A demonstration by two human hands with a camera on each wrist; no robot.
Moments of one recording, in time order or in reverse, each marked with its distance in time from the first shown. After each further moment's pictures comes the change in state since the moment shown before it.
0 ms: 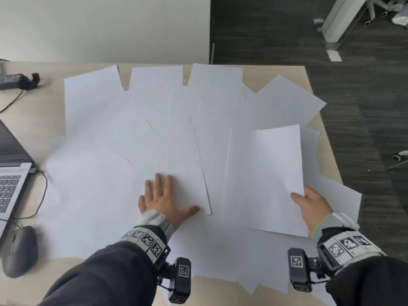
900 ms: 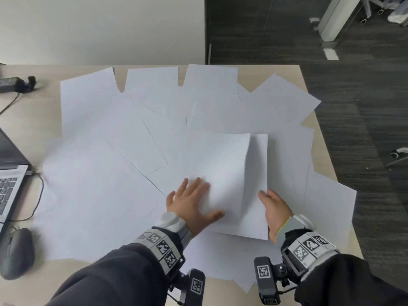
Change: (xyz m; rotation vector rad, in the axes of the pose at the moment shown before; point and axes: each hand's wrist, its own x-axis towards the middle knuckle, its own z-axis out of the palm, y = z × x) left_hand -0.028 0.052 0.001 -0.066 -0.004 0.385; right_hand -0.031 0.002 0.063 0.112 -0.112 0.116
